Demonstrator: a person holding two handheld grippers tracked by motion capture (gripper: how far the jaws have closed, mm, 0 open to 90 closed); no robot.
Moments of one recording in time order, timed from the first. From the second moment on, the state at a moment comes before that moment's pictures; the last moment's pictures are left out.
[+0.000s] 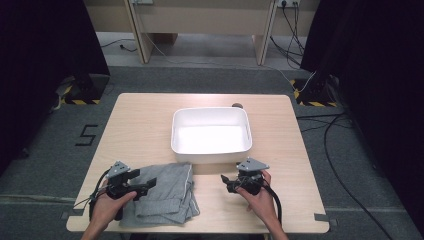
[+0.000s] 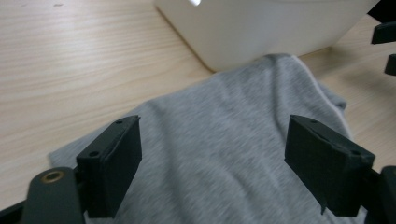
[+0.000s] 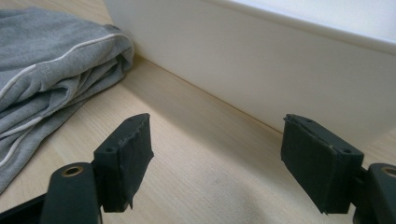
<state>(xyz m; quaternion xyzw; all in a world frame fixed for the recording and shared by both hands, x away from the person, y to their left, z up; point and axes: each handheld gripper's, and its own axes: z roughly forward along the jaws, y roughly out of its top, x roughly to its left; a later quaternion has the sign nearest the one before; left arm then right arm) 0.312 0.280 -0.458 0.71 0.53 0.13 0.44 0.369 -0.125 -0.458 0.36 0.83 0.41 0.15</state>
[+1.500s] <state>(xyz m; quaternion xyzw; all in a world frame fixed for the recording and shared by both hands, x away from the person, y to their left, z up) 0.282 0.206 -0.489 0.77 0.47 0.11 0.41 0.353 -0.090 -0.460 0.31 0.84 0.43 0.12</state>
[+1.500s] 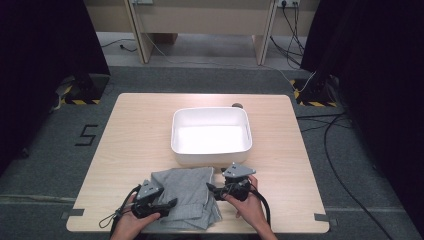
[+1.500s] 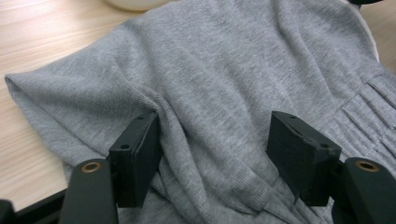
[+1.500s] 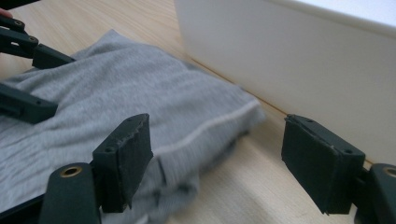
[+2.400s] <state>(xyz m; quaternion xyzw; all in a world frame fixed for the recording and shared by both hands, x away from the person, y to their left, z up) 0.278 0.195 -0.480 0.76 0.46 0.08 0.44 0.381 -0.132 -0.480 0.38 0.84 0.38 0.10</state>
